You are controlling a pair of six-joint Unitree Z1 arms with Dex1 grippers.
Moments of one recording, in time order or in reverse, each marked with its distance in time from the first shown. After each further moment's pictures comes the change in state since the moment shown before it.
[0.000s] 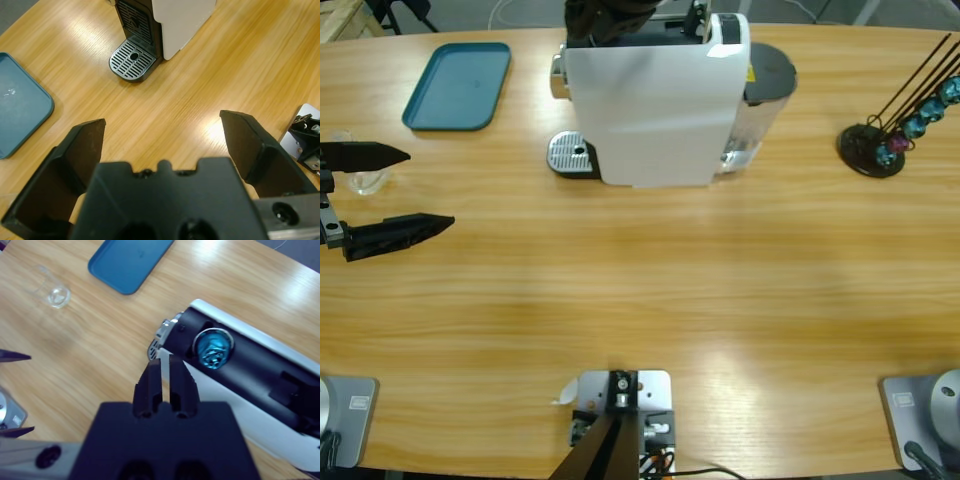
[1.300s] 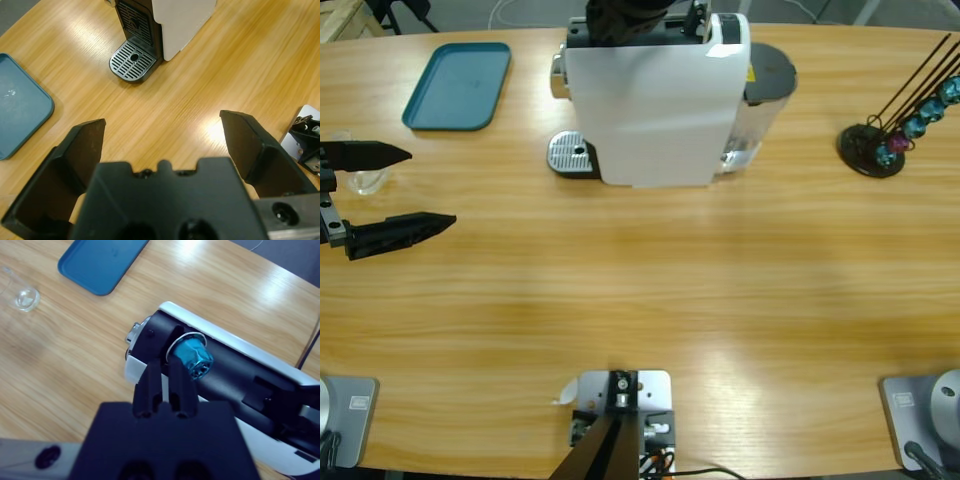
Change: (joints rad) arm 0 0.000 0.004 0.004 -0.012 0.000 0.000; arm 1 -0.008 0.024 -0.002 0.010 -0.081 -0.018
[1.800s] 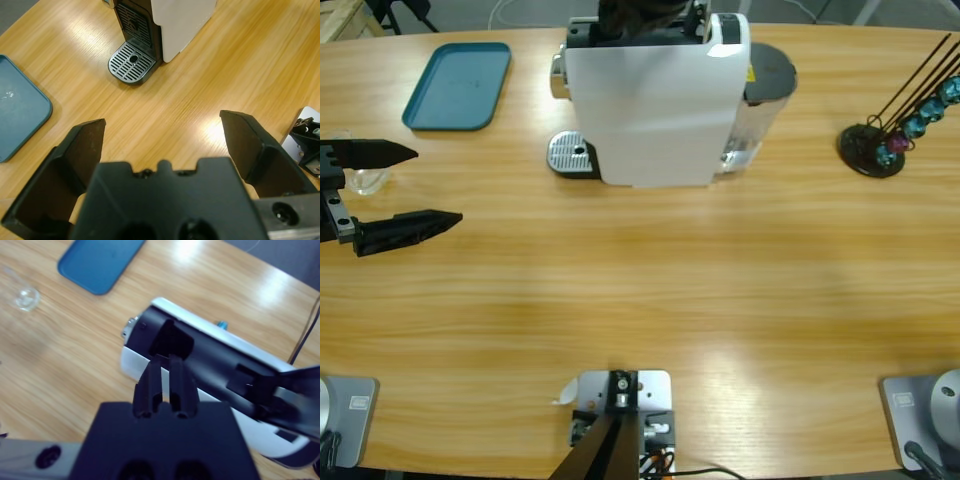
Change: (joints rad) arm 0 0.000 0.020 0.000 -0.016 -0.004 0.000; arm 1 0.004 -0.058 0.033 0.005 -0.003 -0.002
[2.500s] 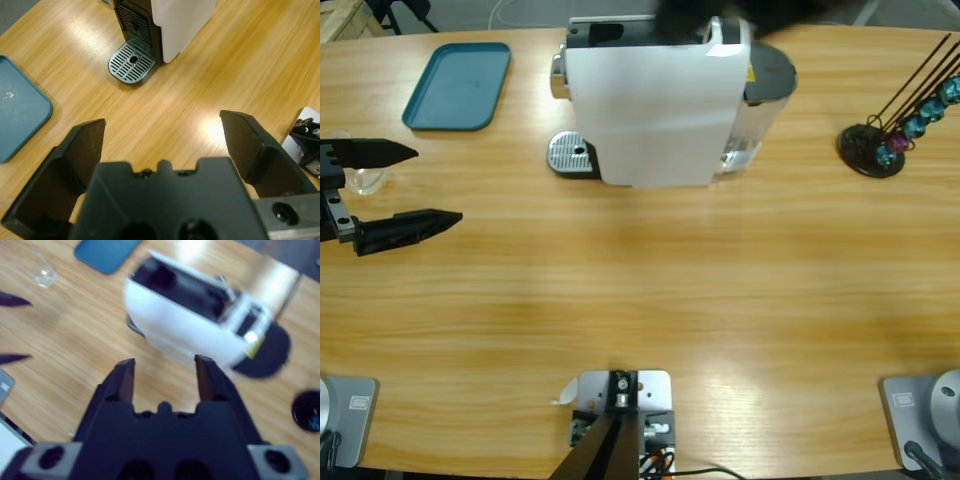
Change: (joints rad) arm 0 0.000 0.000 0.000 -0.002 0.000 0.000; arm 1 0.103 -0.327 0.266 0.082 -0.067 0.091
